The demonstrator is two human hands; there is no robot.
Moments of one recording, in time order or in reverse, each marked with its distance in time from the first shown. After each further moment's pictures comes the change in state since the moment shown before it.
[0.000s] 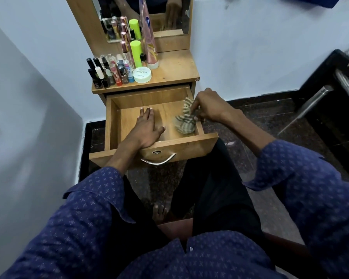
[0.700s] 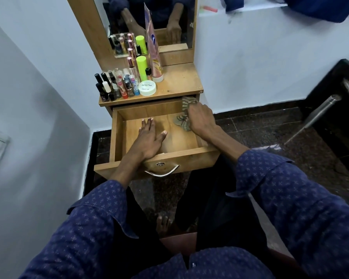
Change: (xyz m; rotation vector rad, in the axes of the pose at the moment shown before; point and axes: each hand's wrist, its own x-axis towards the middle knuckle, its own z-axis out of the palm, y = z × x) left_hand -0.005 0.004 -0.003 -0.081 0.023 -0.063; right_hand 0.035 -0.027 0.046 -0.240 0.247 0.138
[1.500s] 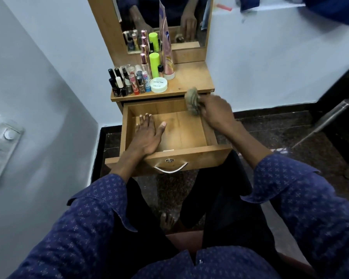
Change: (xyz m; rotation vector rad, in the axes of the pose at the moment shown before) left_hand -0.022 -0.021 -0.009 -0.014 0.062 -0.076; right_hand -0.010 0.015 -0.017 0.183 0.023 -0.047
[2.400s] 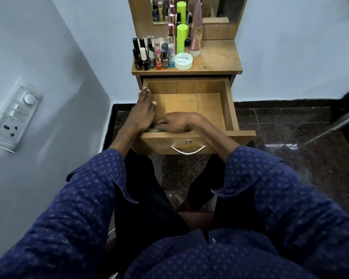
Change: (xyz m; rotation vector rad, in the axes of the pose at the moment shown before) left_hand -0.006 -0.062 -0.036 -0.097 0.158 -0.015; right_hand 0.000 -0.170 0.051 0.160 -0.931 -0.313
